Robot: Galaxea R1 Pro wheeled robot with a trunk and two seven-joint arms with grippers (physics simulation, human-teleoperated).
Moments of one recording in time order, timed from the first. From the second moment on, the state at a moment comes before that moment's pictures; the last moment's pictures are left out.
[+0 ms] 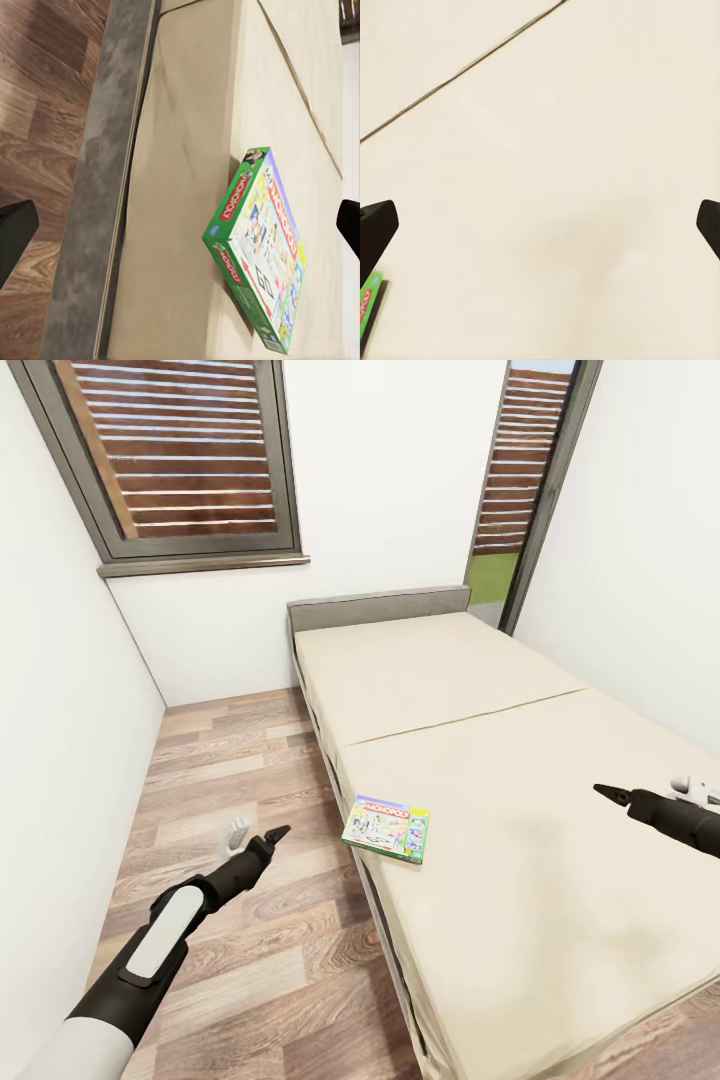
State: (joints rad) left arm -0.52 0.13 -0.16 -1.06 1.26 0.41 0.03; right arm -0.59 -0.41 -0.49 -1.38 -0.33 0.92 0.44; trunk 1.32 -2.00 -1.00
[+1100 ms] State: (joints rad) left arm -0.71 0.08 -0.19 -0.64 1.17 0.40 -0.46; right arm -0.50 -0.41 -0.55 -1.61 -0.34 1.04 0.44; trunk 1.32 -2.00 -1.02
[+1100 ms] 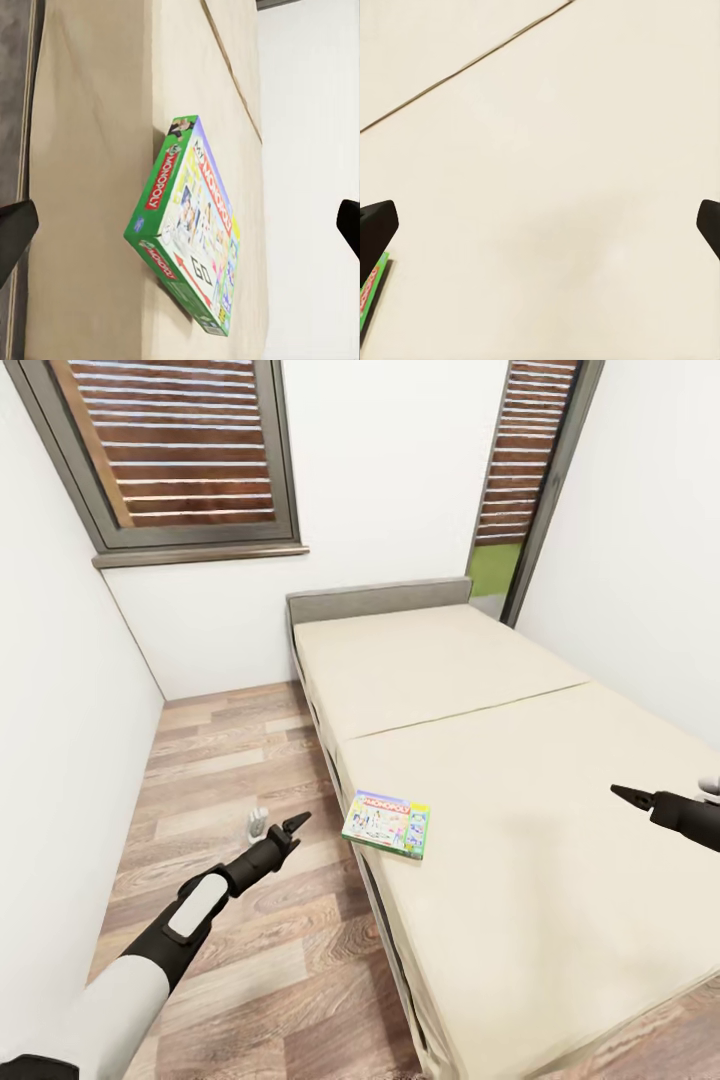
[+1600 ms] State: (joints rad) left arm -0.74 0.08 -0.19 -0.59 1.15 0.40 -0.54; right arm -0.50 -0.41 -0.55 -1.61 -0.34 1.04 0.44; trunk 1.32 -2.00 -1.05
